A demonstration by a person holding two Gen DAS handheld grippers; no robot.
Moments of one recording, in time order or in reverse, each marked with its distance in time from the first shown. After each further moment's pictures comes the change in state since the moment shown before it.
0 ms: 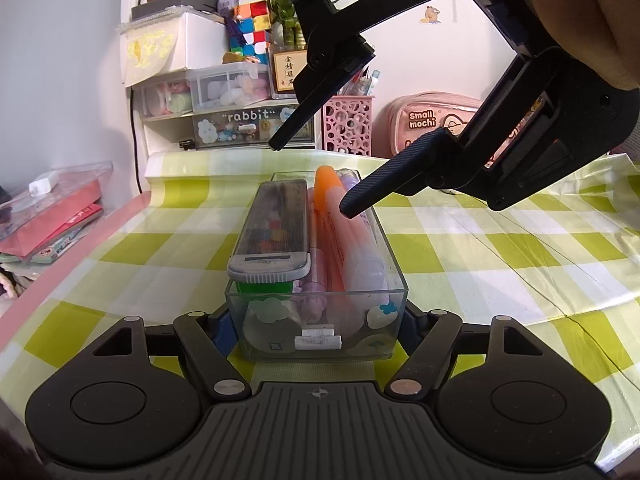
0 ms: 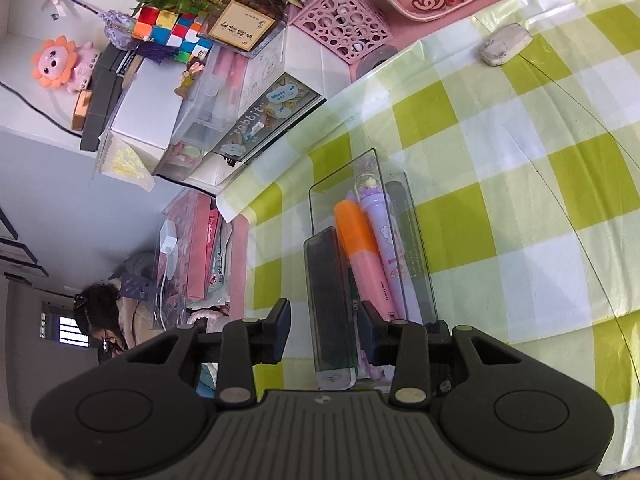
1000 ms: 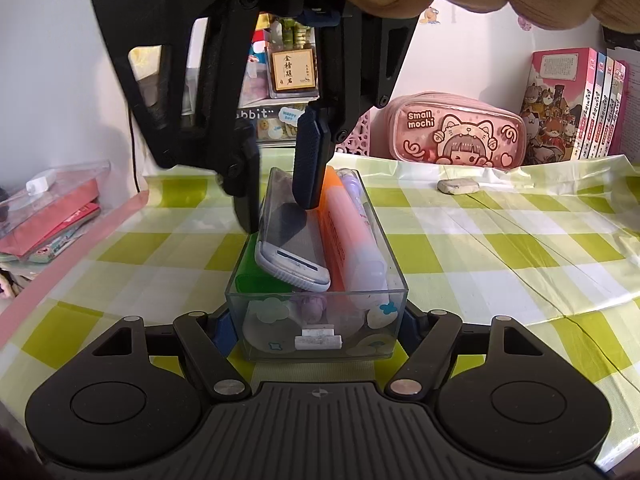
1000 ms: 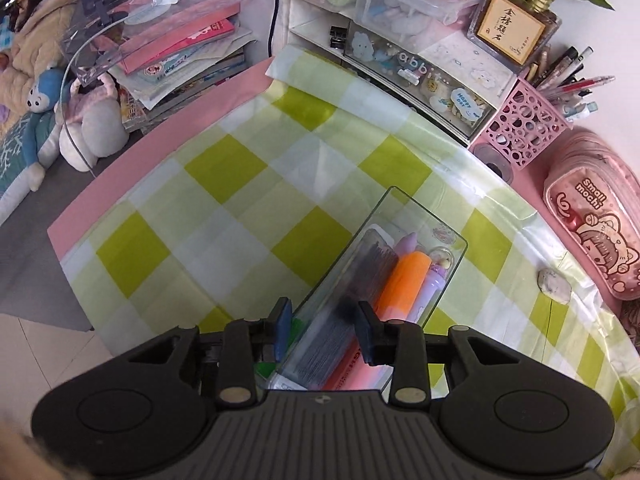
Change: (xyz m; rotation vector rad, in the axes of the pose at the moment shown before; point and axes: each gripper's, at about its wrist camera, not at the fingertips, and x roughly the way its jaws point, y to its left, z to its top) left arm 0.001 0.002 0.000 -0.001 0.000 -0.009; right arm 0.072 0.115 -0.032 -0.949 0.194 -0.565
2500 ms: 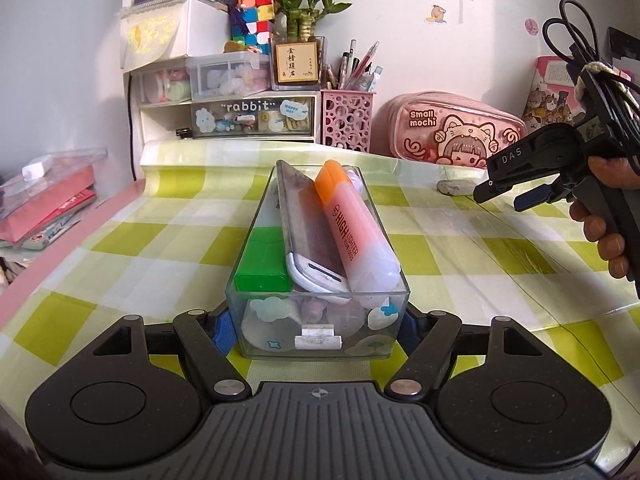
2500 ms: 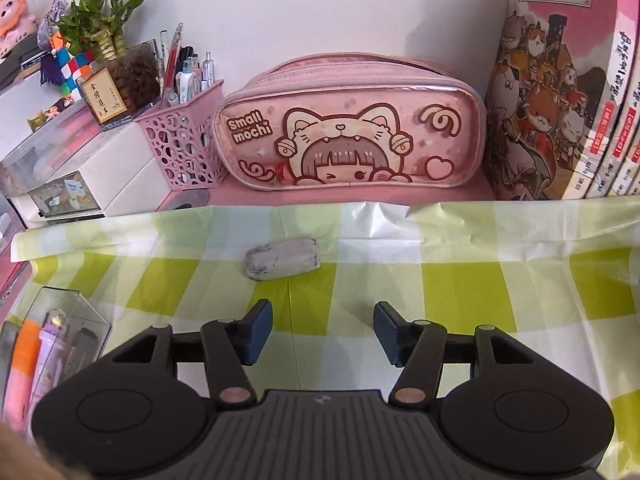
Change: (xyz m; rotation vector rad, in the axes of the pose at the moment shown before) left arm 0.001 0.003 0.003 -0.035 0.027 -0.022; right arm 0.055 -0.231 -0.120 0.574 -0.428 -0.093
